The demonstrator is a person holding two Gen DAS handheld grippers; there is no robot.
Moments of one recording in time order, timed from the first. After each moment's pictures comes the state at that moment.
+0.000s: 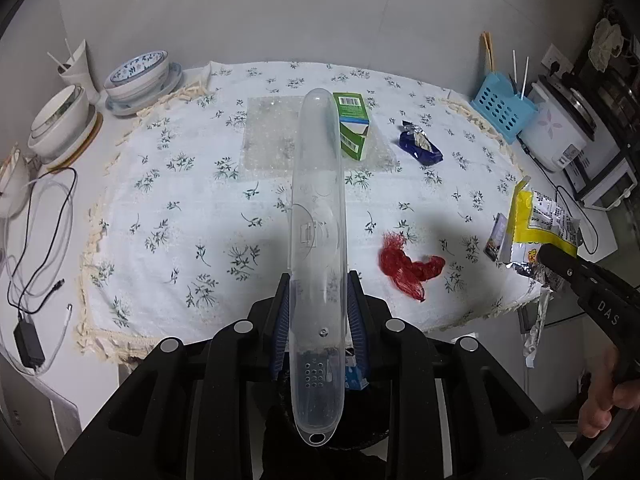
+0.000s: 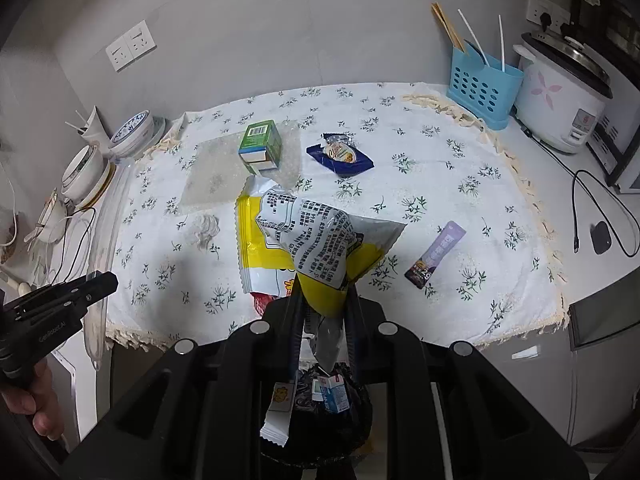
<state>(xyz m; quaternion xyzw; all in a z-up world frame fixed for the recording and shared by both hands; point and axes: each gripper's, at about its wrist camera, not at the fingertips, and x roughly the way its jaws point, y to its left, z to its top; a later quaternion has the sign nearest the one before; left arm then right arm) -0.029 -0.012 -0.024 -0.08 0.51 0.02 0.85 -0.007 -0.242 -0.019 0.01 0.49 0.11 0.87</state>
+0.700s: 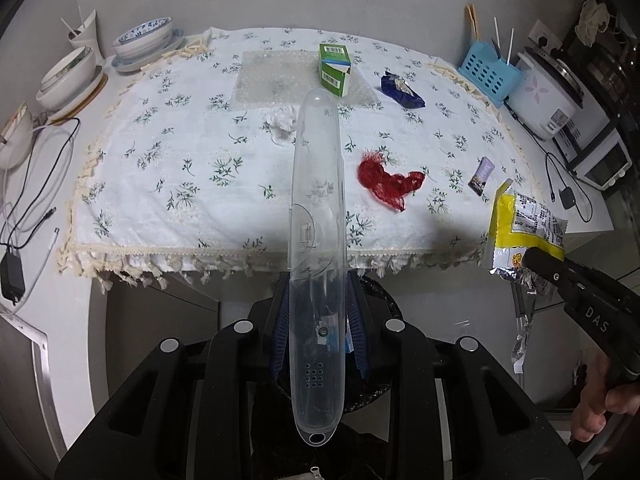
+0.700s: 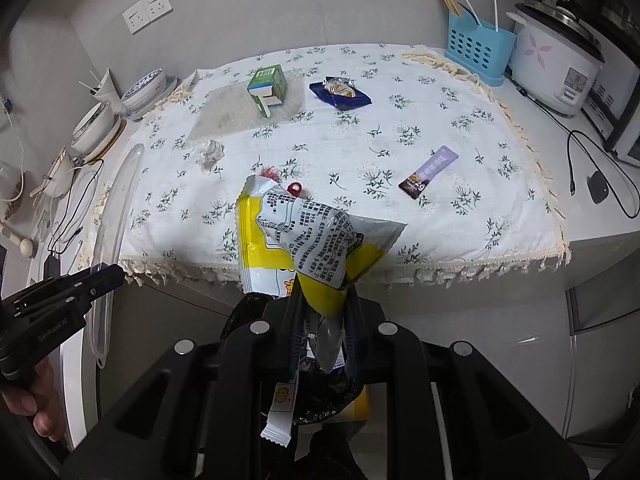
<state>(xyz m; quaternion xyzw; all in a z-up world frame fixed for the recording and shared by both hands) -0.111 -0.050 -0.059 -0.09 0.53 0.02 0.84 -0.085 -0.261 -0.057 0.00 0.52 0.12 0.85</state>
